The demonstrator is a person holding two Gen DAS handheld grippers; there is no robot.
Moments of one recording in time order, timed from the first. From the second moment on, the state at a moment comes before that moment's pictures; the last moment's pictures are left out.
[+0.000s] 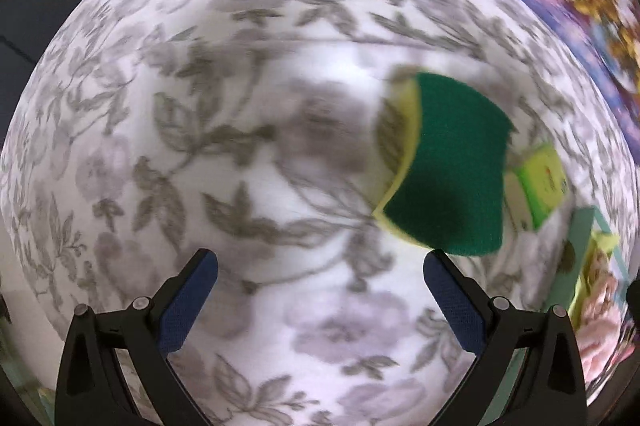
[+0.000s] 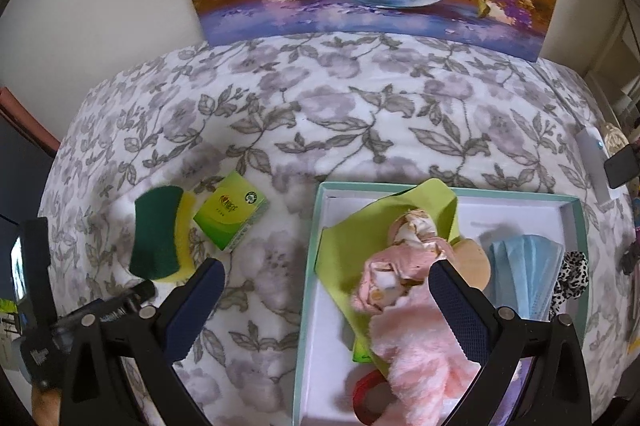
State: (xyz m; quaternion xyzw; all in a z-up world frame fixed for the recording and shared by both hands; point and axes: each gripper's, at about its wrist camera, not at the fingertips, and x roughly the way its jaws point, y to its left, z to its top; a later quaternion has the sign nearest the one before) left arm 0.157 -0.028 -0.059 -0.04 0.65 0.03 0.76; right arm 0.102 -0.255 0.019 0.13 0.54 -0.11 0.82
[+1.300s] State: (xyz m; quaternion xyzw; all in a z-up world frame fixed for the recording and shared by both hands) left arm 0.206 -0.041 -0.055 -0.07 0.63 -0.09 0.77; right arm 0.131 -0.226 -0.022 0.15 0.54 -0.11 0.82
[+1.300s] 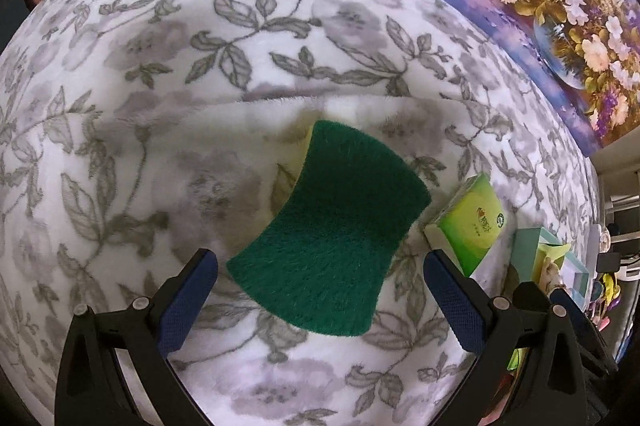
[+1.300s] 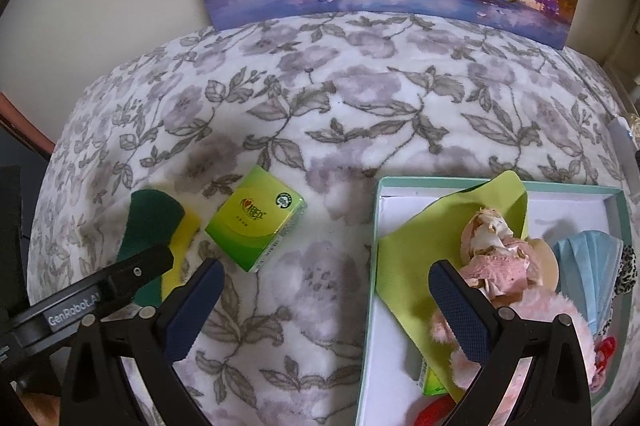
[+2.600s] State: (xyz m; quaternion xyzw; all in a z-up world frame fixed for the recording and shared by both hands) left arm 0.213 0.020 -0.019 -0.13 0.58 -0.03 0.81; right arm 0.162 -0.189 -0.030 0.13 0.52 -0.11 0.84
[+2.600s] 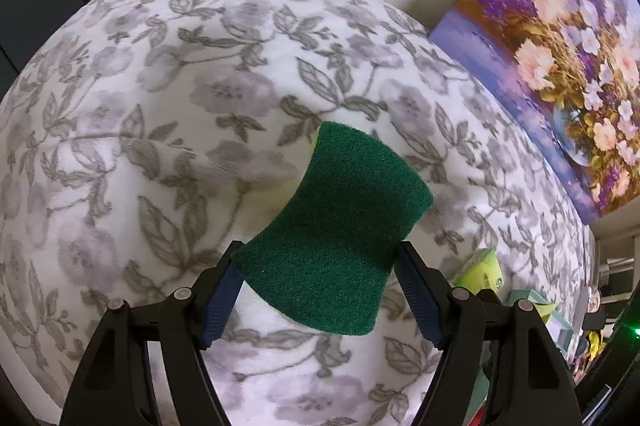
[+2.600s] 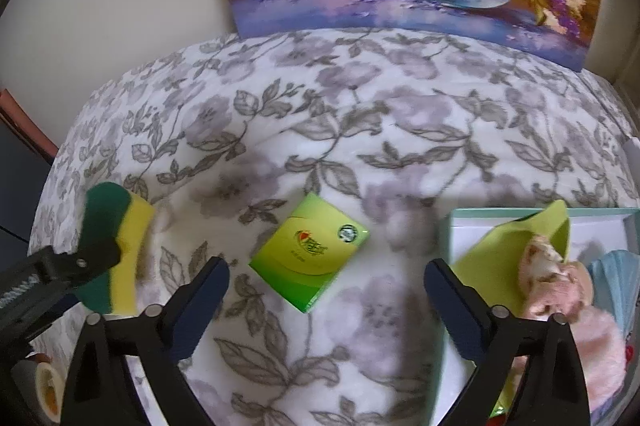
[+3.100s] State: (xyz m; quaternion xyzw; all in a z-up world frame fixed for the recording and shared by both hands) left arm 0.218 0.023 -0.033 -0.13 0.59 -0.03 0.80; right arm 0.194 -0.188 -0.059 0.14 0.53 -0.13 0.83
